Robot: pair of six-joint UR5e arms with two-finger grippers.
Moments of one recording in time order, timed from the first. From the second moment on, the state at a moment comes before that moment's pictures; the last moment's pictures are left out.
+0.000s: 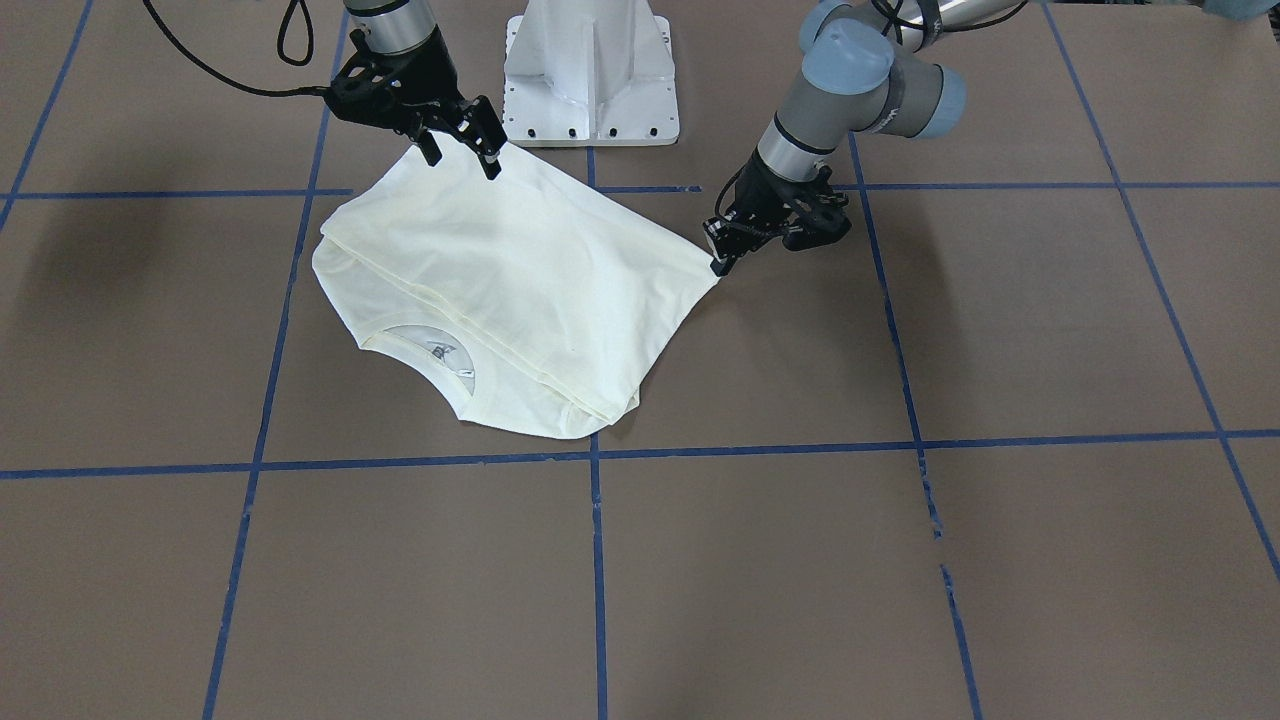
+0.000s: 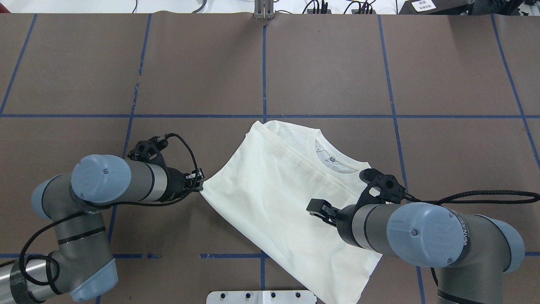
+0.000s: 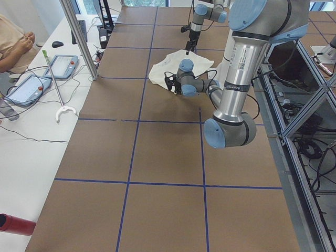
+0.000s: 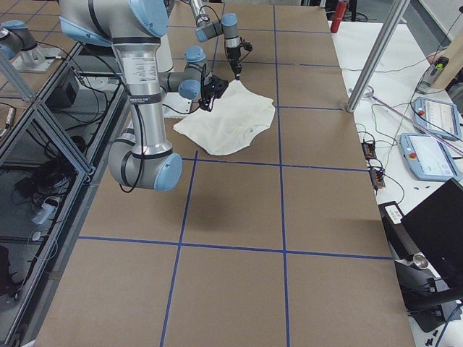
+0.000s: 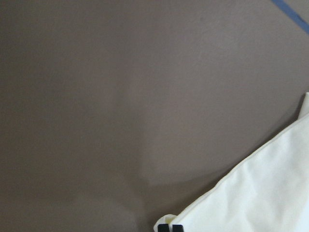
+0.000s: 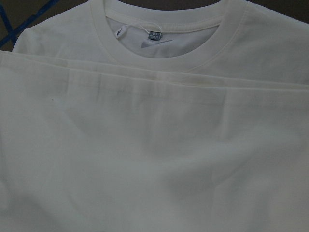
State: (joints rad) left arm -0.46 -1.87 -1.81 -2.14 -1.76 -1.73; right arm 0.25 -1.34 2.19 -1.42 1.58 1.93
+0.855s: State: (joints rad) left arm -0.75 -2.41 -1.13 -2.27 -1.76 -1.59; right arm 0.26 -1.31 2.15 -1.35 1.54 1.93
